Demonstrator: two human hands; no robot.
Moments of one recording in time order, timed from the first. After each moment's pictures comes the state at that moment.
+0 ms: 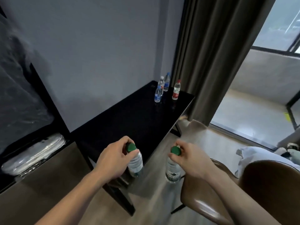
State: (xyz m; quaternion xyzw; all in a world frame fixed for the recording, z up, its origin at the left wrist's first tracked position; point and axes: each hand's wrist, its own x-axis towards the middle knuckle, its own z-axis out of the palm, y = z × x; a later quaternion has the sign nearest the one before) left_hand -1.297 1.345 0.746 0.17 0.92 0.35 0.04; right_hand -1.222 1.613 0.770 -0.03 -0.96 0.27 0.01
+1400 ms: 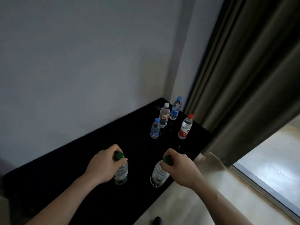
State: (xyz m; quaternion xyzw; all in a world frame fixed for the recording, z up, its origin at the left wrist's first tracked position) left_hand -1.725 1.587 0.686 0.03 0.94 0.34 0.07; right_hand -1.715 1.891 0.702 0.08 -0.95 0.29 -0.10
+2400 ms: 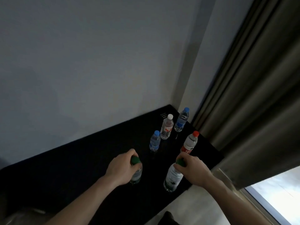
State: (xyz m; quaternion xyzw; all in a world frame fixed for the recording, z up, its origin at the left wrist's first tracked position) left_hand -1.826 1.693 0.660 -0.01 0.93 0.34 0.14; right_hand -1.864 1.996 0.670 0.10 -0.96 0.22 -0.16
